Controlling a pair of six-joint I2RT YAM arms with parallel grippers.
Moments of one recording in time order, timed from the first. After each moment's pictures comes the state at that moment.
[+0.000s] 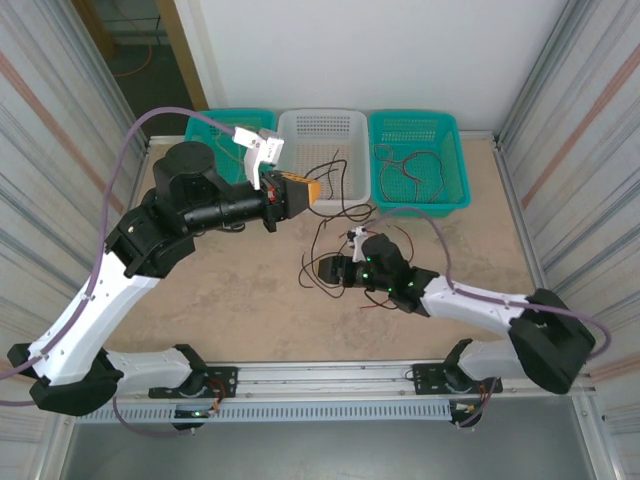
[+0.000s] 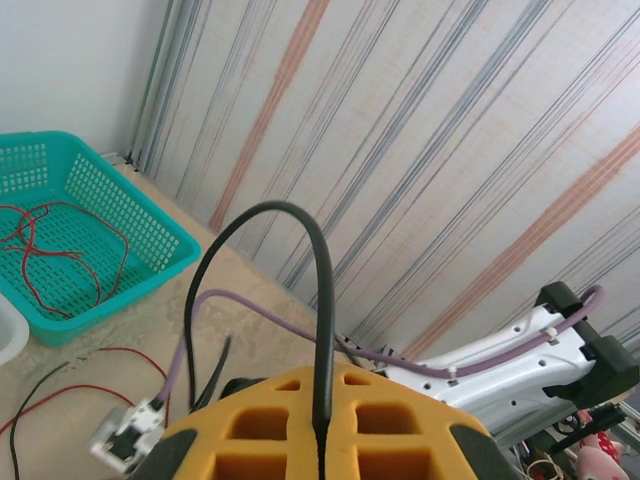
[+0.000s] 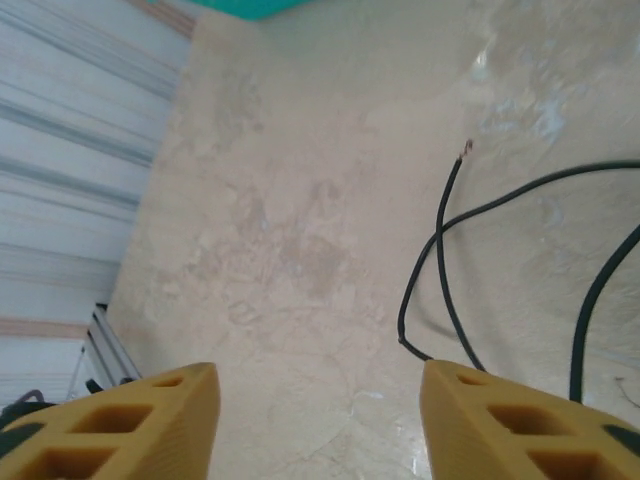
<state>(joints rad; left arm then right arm) -0.79 1.18 1.64 -0.61 0.40 -0.42 0.83 1.31 0.60 0.19 -0.19 0.84</state>
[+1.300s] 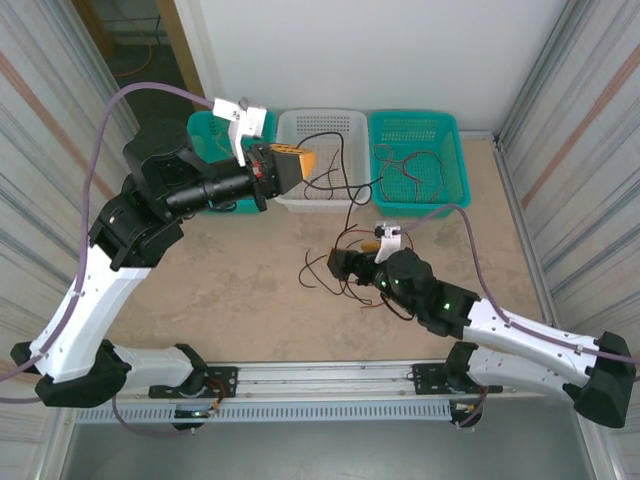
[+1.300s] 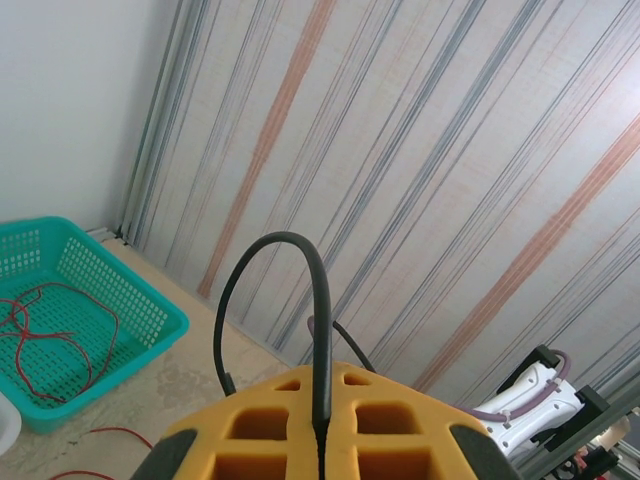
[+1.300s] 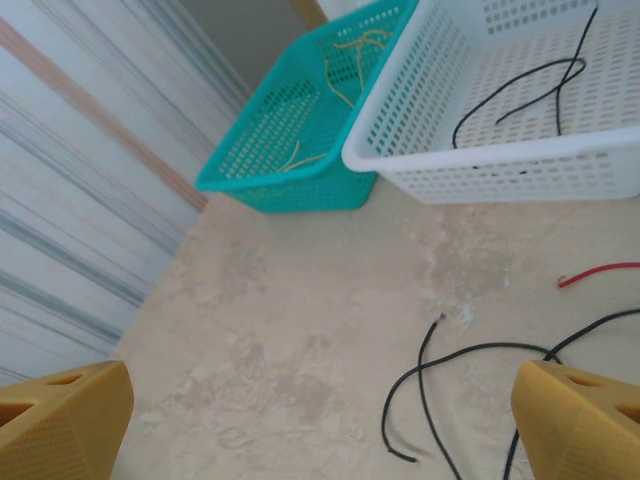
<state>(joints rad) -0.75 1.25 1.83 -0.60 0.43 -0.43 1.02 0.88 0.61 -0.02 0.34 0.70</state>
